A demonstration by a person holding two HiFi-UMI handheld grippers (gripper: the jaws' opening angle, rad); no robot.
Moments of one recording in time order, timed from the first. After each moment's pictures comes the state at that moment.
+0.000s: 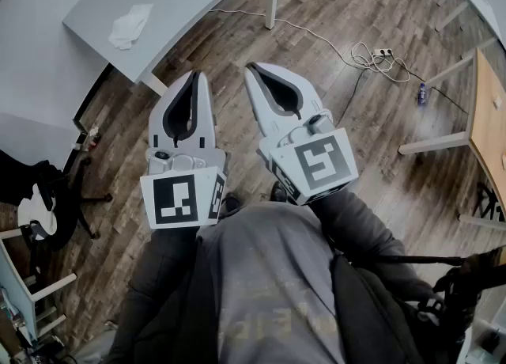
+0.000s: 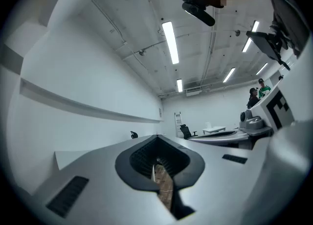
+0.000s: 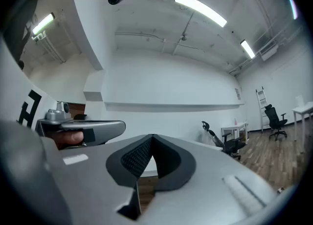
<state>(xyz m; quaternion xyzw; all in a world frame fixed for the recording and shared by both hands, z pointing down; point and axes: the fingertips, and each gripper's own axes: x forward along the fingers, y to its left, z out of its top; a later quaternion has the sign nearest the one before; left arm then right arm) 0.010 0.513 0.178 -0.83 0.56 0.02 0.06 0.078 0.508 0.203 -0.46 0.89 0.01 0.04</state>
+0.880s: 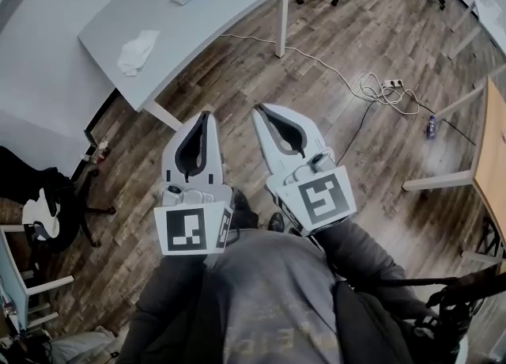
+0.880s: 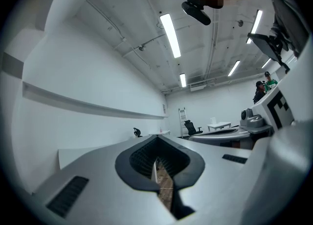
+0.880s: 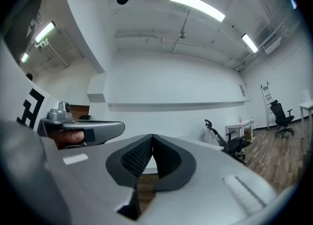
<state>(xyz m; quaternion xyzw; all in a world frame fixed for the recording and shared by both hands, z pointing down) 0.071 0.481 0.191 -0.81 0.59 0.00 0.05 0.143 0.474 0.215 -0.43 0.90 0.00 0.04</state>
